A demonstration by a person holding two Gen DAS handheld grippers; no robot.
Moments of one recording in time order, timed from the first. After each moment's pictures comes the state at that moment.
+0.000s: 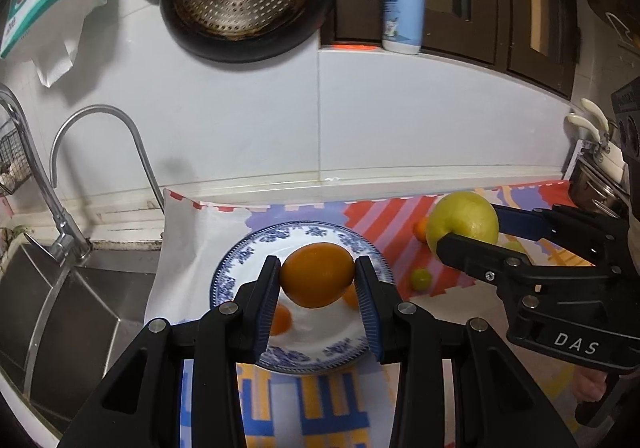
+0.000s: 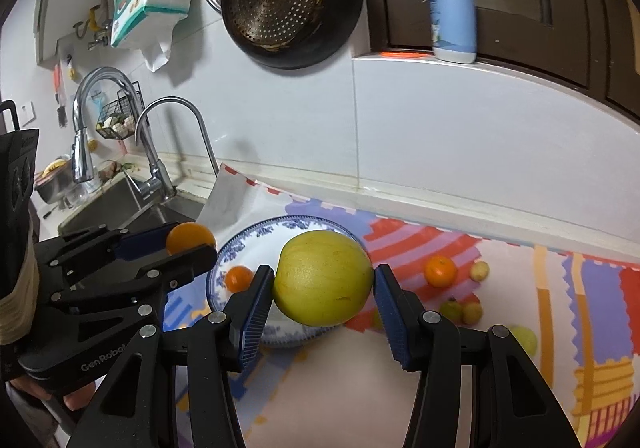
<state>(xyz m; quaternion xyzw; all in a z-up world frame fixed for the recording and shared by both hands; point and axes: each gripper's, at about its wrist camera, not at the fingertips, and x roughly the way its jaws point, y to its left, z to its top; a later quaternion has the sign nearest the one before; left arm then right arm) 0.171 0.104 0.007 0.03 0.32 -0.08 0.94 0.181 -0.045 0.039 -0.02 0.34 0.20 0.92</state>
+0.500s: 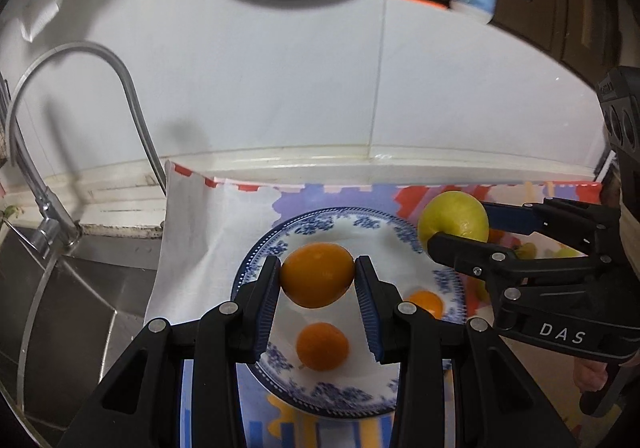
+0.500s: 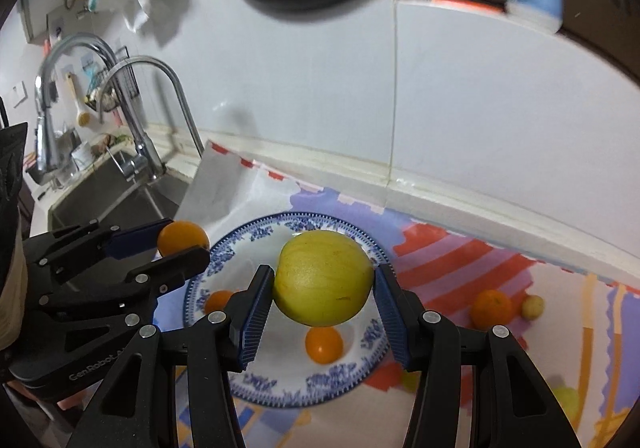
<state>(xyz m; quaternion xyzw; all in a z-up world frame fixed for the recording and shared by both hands) 0.244 0.144 -0.040 0.01 0.37 -0.06 0.93 0.275 0.003 -0.014 -0.04 0.41 0.22 0.89</state>
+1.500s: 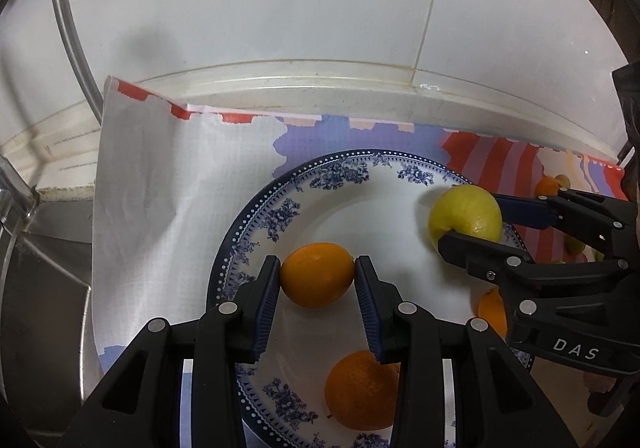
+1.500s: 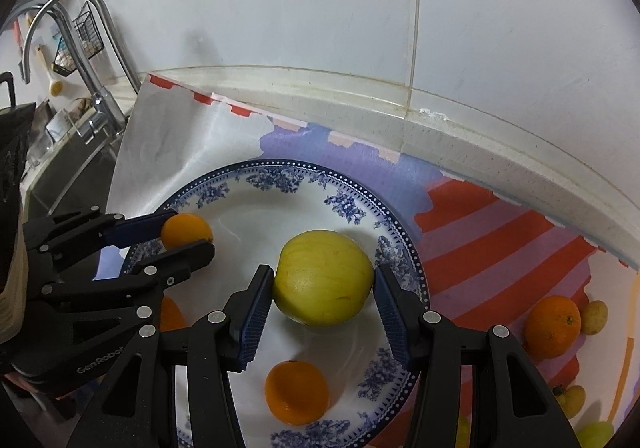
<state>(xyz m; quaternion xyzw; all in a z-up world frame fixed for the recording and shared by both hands) 0.309 0.159 -0.112 0.00 0.46 -0.07 0.88 0.332 0.024 -0.087 -0.05 0.49 0.21 0.85</state>
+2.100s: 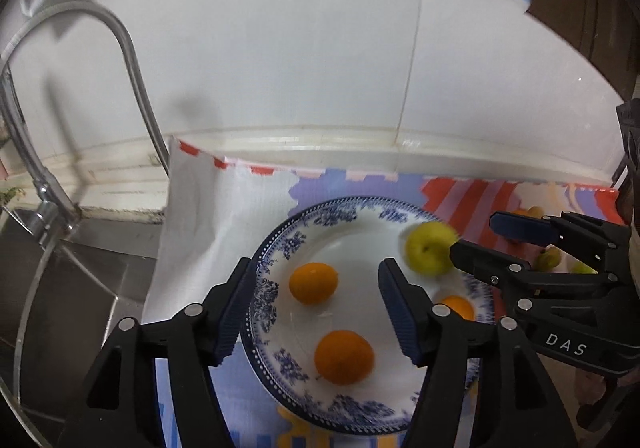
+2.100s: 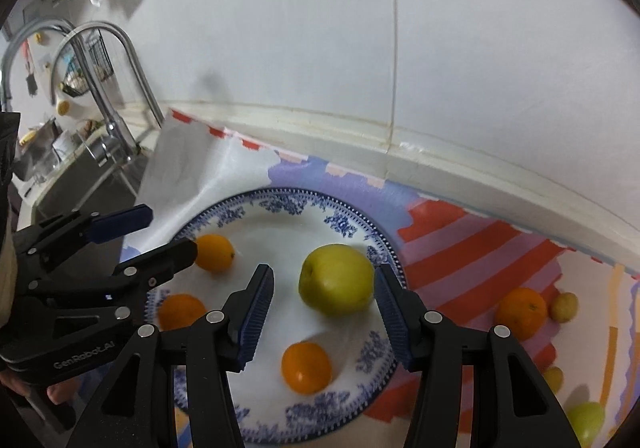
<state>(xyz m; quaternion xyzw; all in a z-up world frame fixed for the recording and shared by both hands) 0.258 0.152 -0.049 0.00 0.39 -0.04 0.92 0.299 0.006 -0.043 -0.04 0.43 0.20 0.88</state>
